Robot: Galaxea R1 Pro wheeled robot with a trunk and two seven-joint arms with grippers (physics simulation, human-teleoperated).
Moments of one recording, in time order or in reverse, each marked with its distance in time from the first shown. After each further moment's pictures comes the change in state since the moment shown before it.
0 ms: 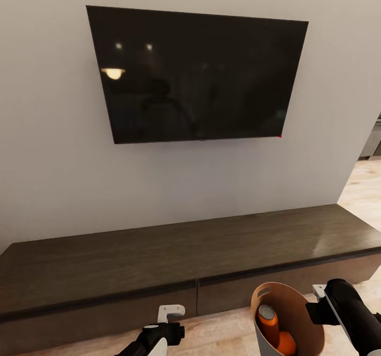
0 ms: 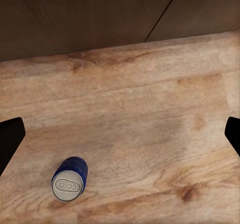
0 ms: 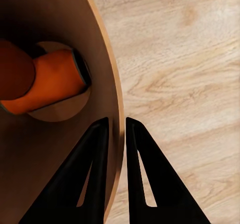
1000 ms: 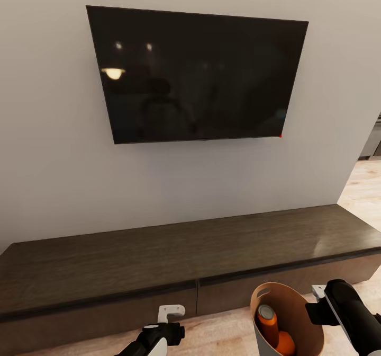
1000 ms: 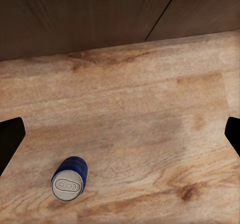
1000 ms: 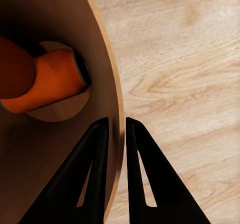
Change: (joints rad) left arm 0.000 0.000 0.000 0.000 0.000 0.001 -0.001; right arm 0.003 0.001 0.002 0.000 -0.002 -0.005 0.003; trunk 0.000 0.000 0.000
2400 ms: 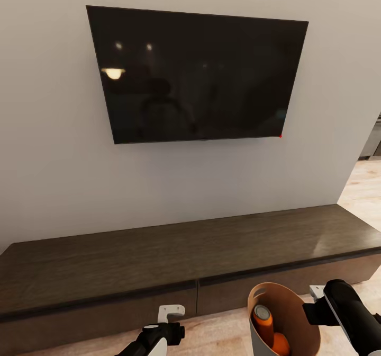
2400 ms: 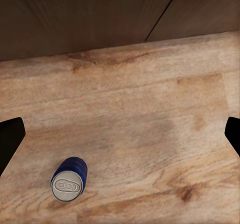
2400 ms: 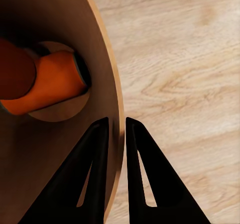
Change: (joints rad) left arm 0.000 0.000 0.000 0.000 0.000 -0.002 0.000; right arm 0.000 0.000 0.006 0.000 0.003 0.003 0.056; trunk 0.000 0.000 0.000
